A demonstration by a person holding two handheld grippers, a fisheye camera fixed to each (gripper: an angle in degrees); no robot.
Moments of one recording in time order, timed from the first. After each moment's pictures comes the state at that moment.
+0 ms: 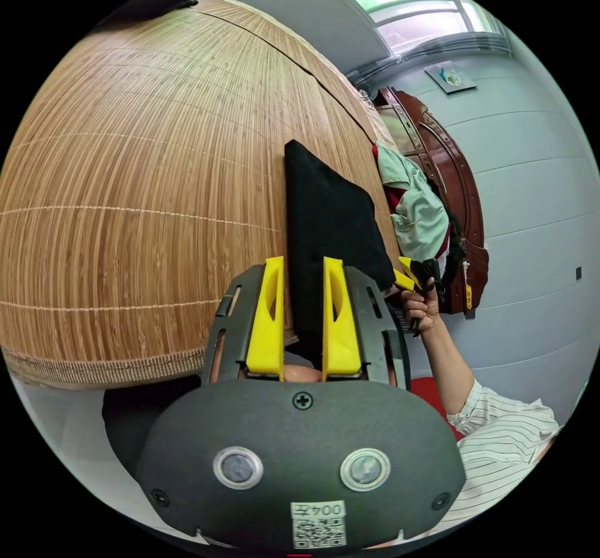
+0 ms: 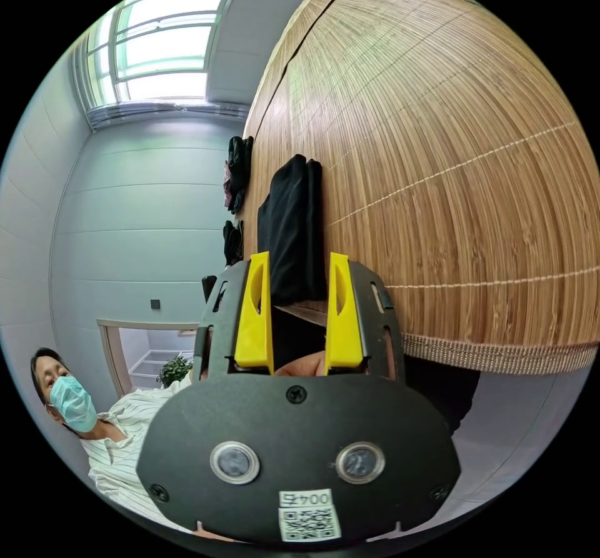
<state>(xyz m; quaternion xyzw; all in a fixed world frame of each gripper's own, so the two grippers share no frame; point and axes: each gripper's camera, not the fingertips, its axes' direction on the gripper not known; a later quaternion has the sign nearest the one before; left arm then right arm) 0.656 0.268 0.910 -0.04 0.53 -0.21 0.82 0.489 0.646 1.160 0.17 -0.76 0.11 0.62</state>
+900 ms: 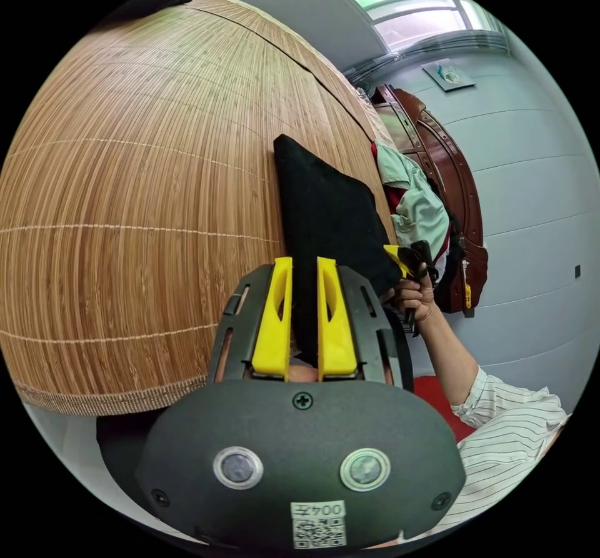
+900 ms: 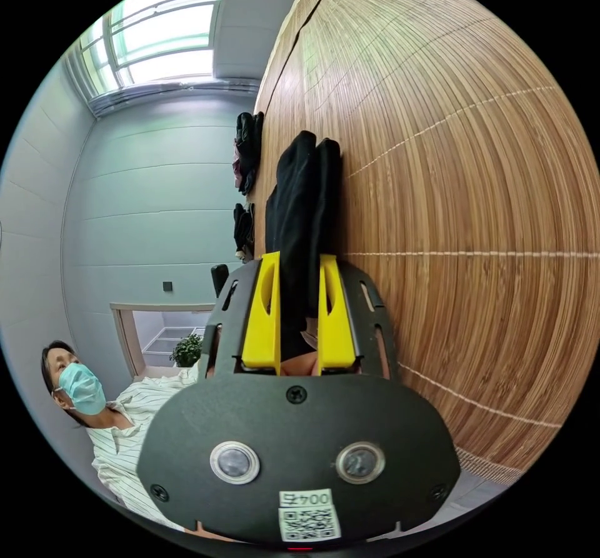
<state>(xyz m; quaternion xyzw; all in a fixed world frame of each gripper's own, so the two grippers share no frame) 0.695 0.258 0.979 -0.03 0.54 -0.20 0.82 0.297 0.468 1.165 0.15 -0.78 0.05 0.60</state>
